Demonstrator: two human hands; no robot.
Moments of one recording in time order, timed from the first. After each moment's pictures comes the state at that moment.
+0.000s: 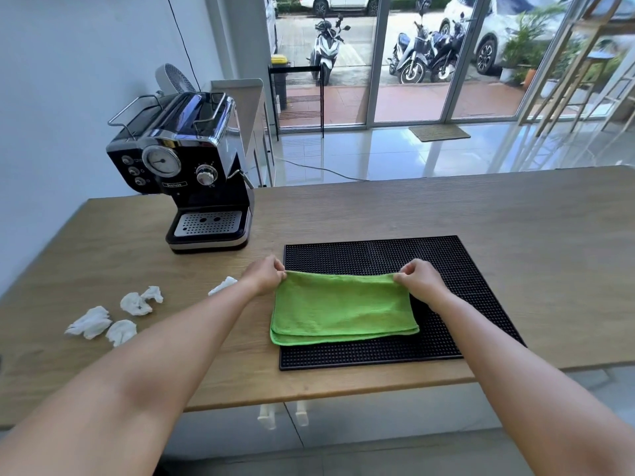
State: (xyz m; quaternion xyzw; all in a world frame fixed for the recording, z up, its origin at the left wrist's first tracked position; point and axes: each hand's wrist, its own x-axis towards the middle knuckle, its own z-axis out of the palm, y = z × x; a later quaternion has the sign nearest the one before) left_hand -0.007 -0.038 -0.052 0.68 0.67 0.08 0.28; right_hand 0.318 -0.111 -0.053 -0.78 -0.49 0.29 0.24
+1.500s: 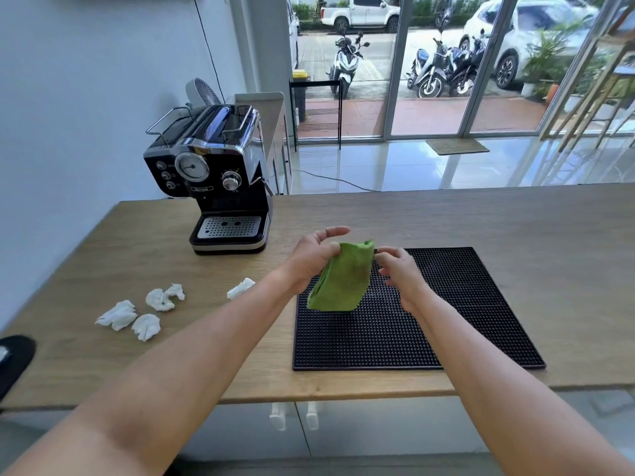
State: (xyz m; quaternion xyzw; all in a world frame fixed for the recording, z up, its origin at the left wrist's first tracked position) left_hand 0.054 -0.094 0.041 0.51 0.46 0.37 0.62; right_hand 0.241 -0.114 -0.006 -0.64 -0.41 0.47 0.45
